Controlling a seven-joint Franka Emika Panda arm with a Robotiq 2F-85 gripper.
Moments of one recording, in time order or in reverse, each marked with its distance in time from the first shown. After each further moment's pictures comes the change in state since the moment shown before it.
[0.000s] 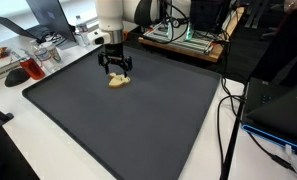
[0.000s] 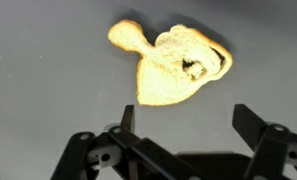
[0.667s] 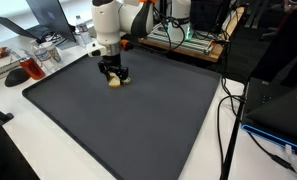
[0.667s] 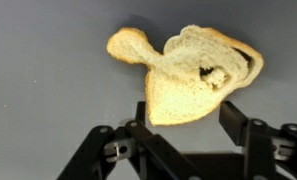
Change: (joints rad) arm 0.055 0.125 -0.066 0.101 -0.007 -0.026 0.122
